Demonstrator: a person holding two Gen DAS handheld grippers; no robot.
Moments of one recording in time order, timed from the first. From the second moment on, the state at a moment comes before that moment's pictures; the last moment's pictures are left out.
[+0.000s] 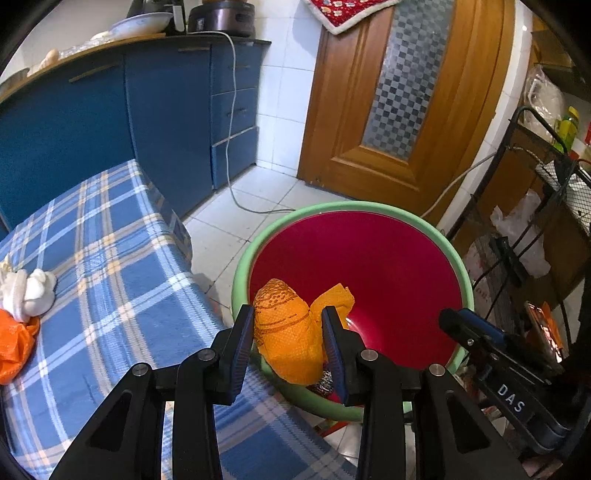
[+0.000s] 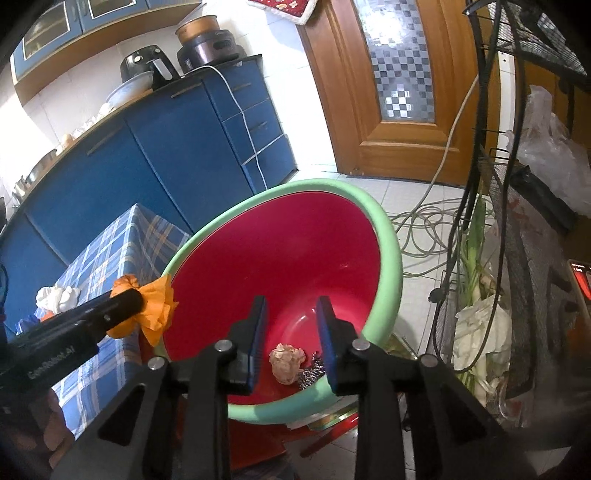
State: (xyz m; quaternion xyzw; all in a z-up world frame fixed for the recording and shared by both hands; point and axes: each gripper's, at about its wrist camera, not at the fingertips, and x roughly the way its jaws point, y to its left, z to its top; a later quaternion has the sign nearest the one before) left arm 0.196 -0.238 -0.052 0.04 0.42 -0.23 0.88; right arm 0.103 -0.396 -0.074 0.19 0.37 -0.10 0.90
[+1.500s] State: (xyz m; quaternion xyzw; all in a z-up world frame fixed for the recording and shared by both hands) left arm 0.154 -0.140 -0.016 -0.02 0.40 -0.15 0.90; right arm 0.082 -0.347 -0.037 0.17 0.35 -0.06 0.92
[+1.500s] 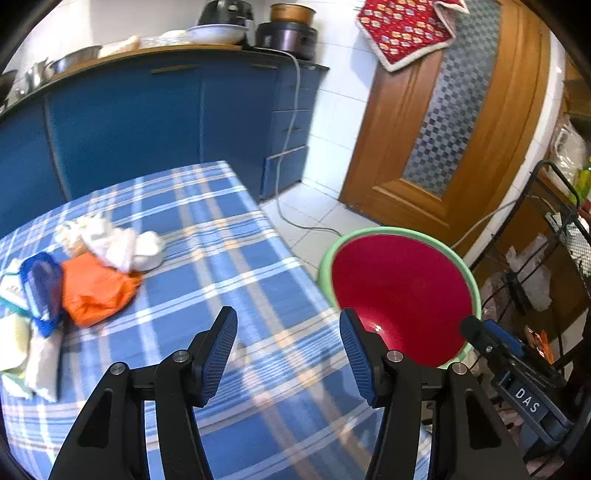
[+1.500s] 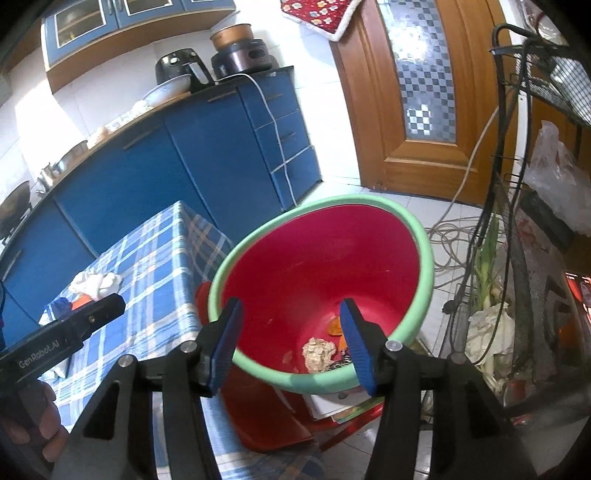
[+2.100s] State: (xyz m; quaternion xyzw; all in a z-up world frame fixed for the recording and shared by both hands) left arm 0.137 -0.030 -0.008 -0.07 0.39 -0.04 0.92; right arm 0.086 -0.295 -0.029 0.15 0.35 -0.01 0.92
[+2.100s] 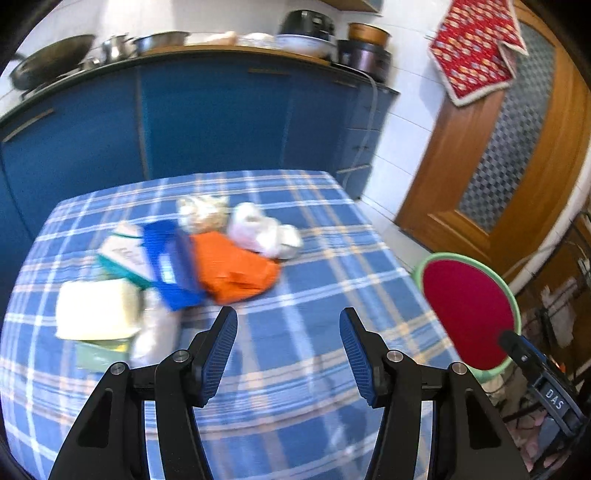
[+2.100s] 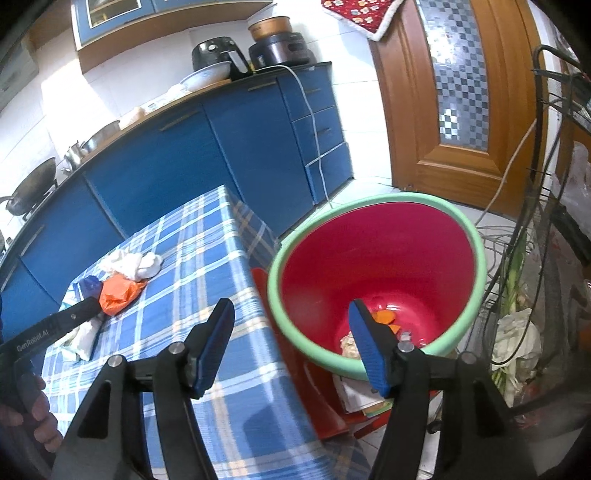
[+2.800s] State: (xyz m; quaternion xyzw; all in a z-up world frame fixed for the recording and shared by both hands) left arm 0.125 0.089 -0.010 -0.10 0.37 0.08 0.92; right arm 0.094 -0.237 -0.029 0.12 0.37 0.04 0.92
